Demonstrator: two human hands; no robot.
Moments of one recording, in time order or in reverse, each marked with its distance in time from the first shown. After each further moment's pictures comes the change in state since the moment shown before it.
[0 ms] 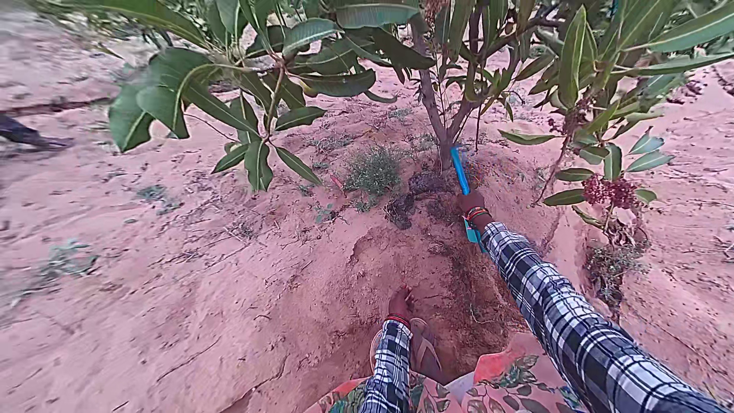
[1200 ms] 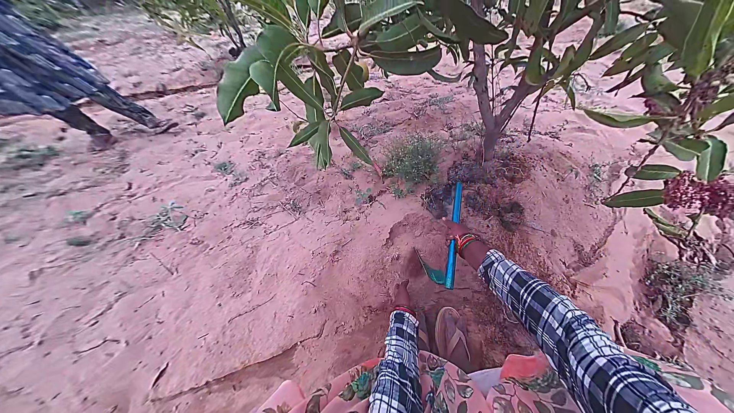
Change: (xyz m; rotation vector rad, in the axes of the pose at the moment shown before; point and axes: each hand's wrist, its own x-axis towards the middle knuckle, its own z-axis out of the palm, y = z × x) left_hand 0.025 0.011 -0.082 0.217 0.239 0.053; right_hand -0.119 -0.026 0.146 0.704 -0.446 0.348
